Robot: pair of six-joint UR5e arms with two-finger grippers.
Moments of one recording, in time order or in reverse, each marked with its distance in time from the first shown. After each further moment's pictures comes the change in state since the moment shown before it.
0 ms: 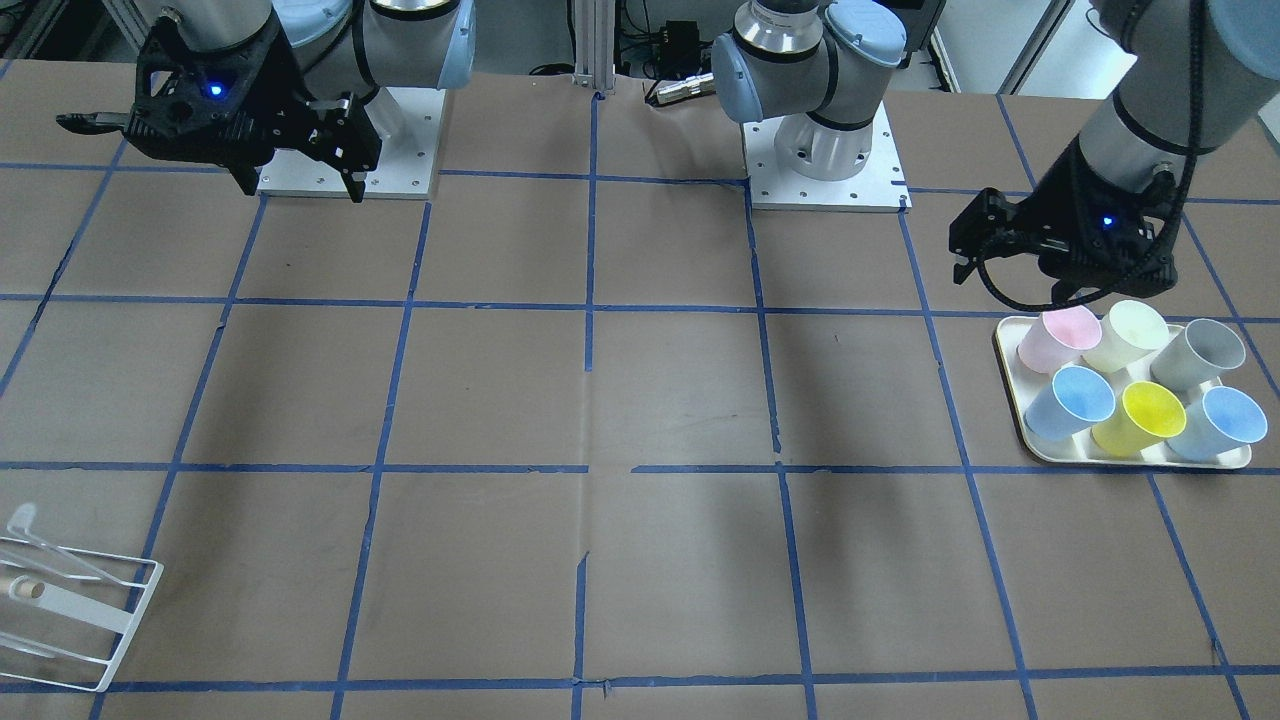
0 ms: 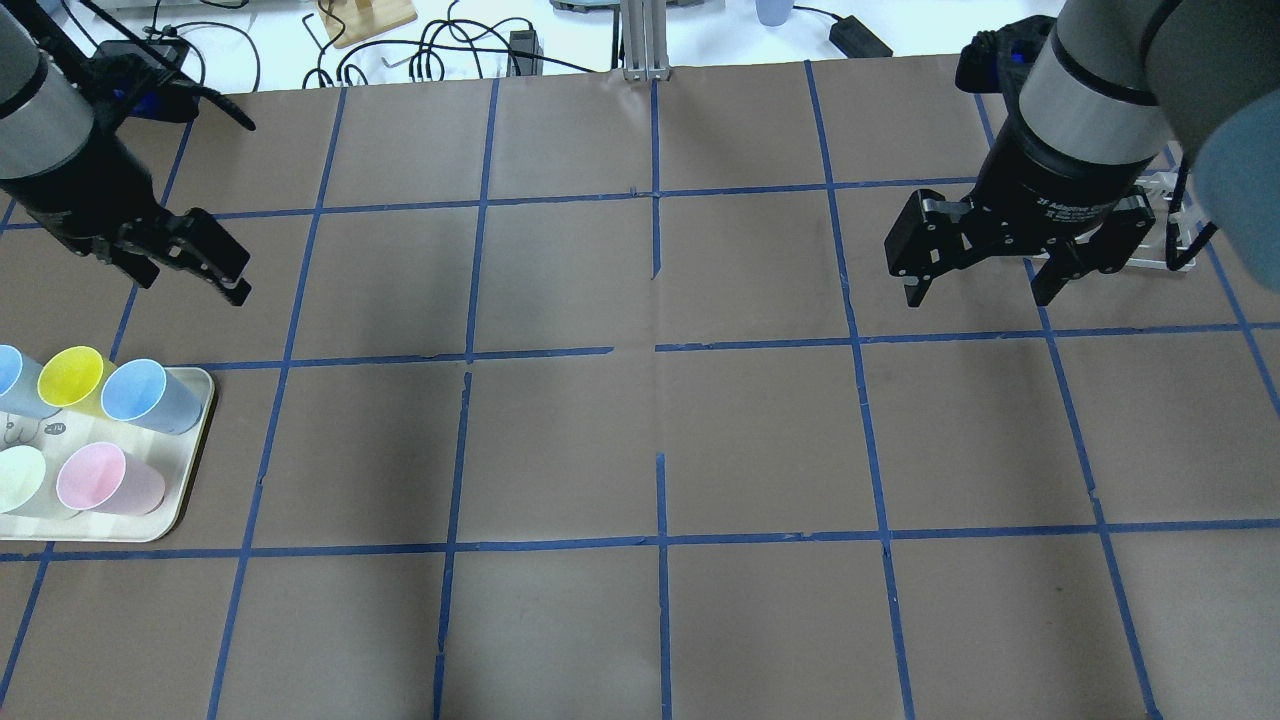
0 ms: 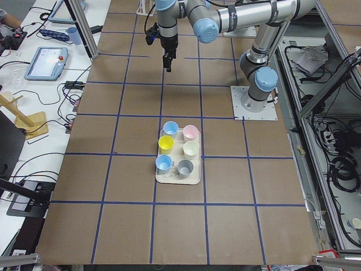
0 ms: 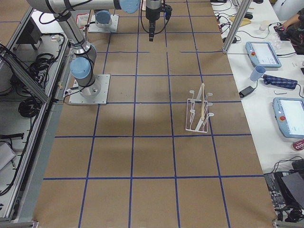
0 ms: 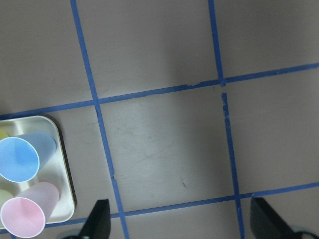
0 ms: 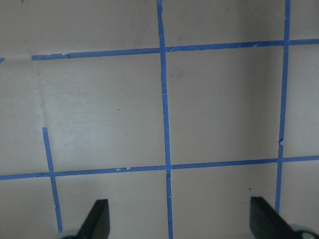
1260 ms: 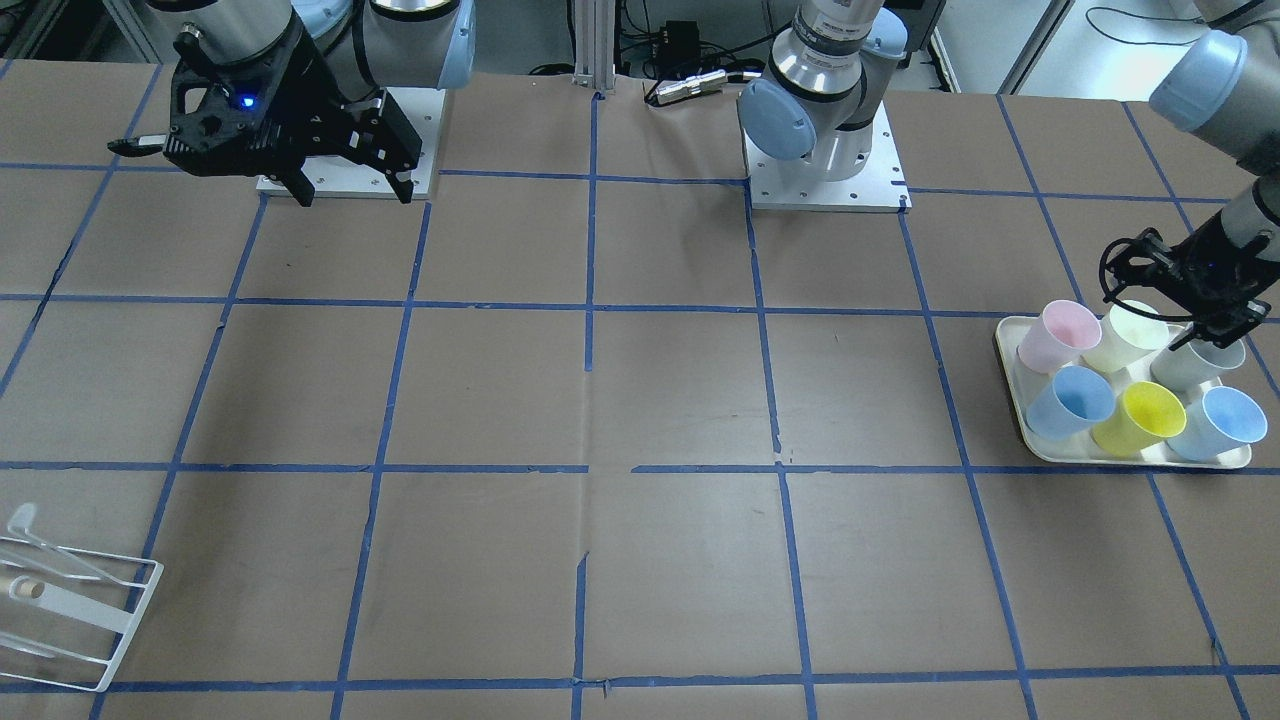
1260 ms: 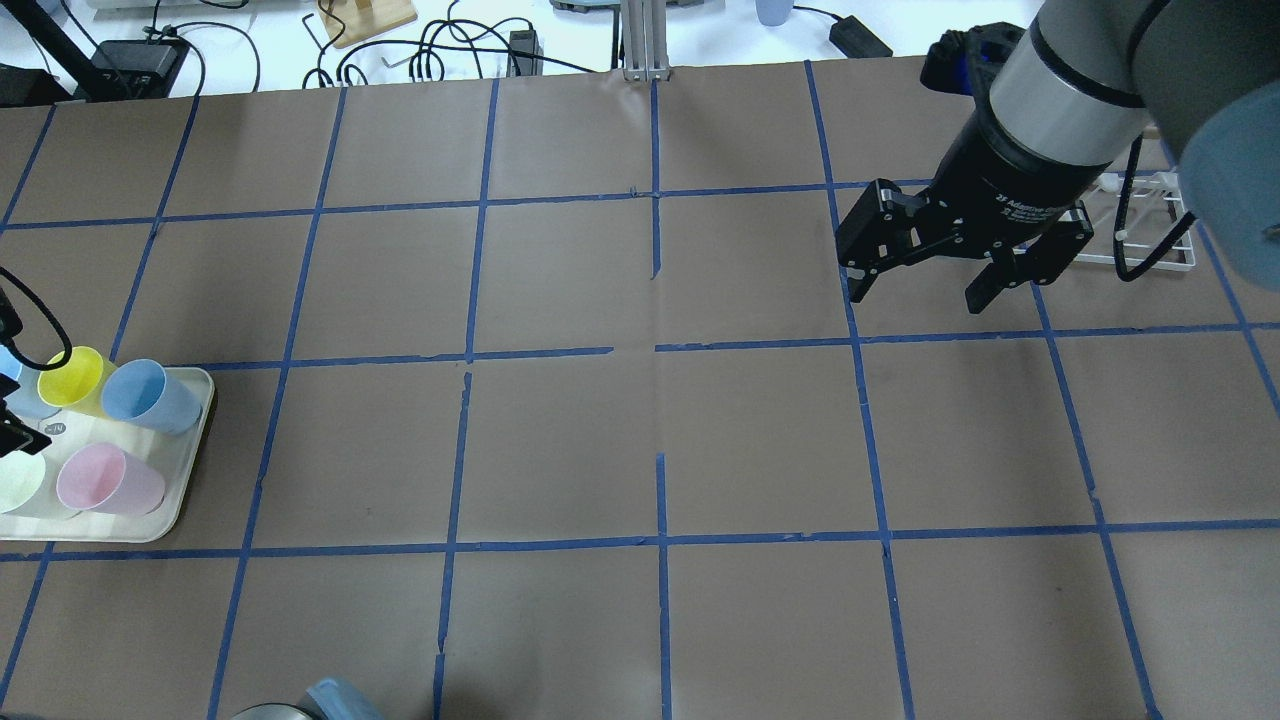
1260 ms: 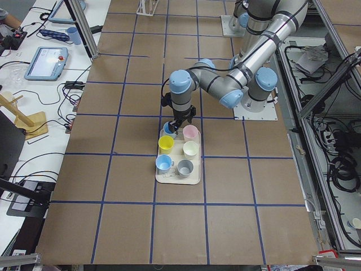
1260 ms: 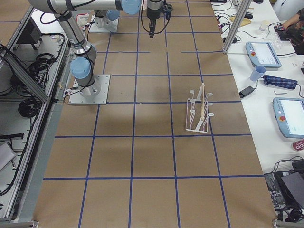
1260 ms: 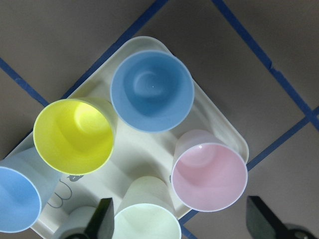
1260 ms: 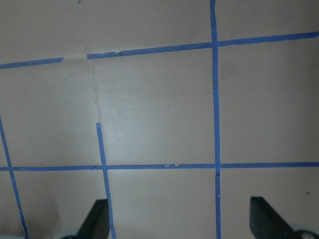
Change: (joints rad) left arm 0.456 -0.142 -0.224 0.427 0.046 1.050; right arm -0.001 0.012 0.002 -0.006 0.171 0.010
